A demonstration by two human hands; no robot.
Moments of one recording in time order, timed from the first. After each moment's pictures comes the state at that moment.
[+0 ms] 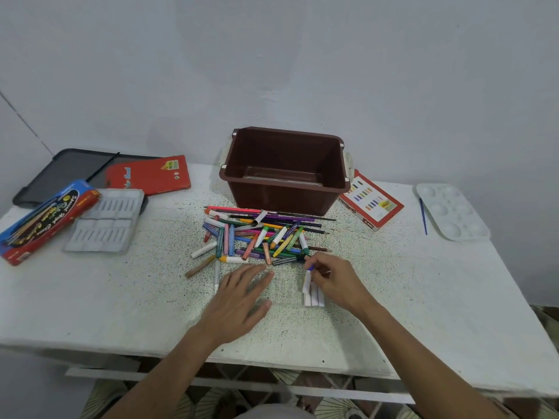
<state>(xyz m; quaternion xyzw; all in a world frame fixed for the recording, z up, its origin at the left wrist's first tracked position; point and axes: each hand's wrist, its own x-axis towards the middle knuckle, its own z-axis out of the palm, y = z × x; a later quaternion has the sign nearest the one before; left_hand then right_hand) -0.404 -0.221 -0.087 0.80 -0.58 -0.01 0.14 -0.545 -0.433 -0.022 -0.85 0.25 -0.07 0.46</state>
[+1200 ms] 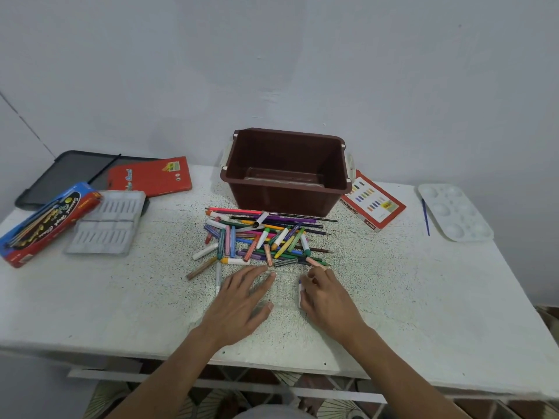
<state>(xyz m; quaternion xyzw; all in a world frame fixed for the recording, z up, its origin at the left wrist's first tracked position) -0.405 -0.222 -0.086 0.81 -0.57 -0.01 0.14 -0.556 -0.405 -0.068 -0.98 0.12 -0.14 0.09</state>
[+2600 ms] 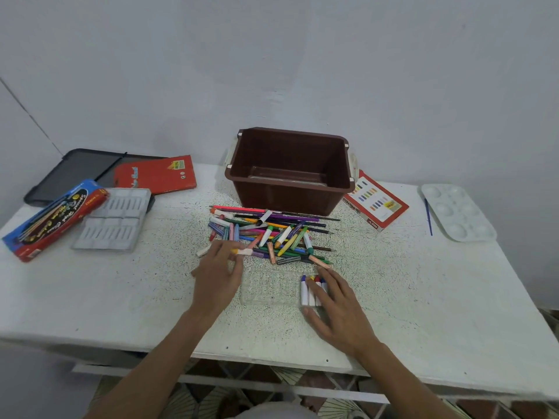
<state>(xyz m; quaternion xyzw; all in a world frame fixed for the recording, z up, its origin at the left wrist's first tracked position) -0.381 -0.228 -0.036 0.85 -0.34 0.04 0.41 -0.591 -0.408 -0.090 -0.97 0.14 -0.13 0.12</state>
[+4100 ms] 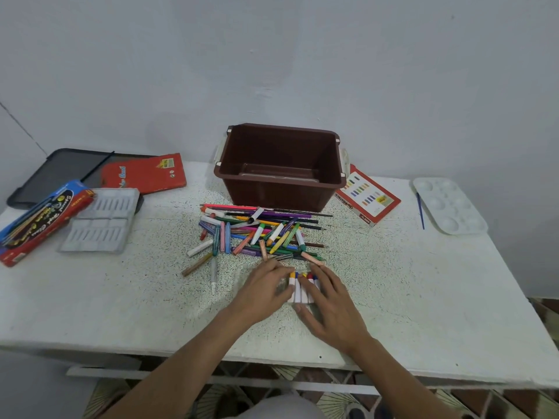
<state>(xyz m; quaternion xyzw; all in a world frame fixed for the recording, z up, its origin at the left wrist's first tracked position) -0.427 -0.281 -0.063 0.79 -0.51 -0.16 0.29 -0.591 -0.407 -0.094 -0.97 0.13 -0.17 0.12</state>
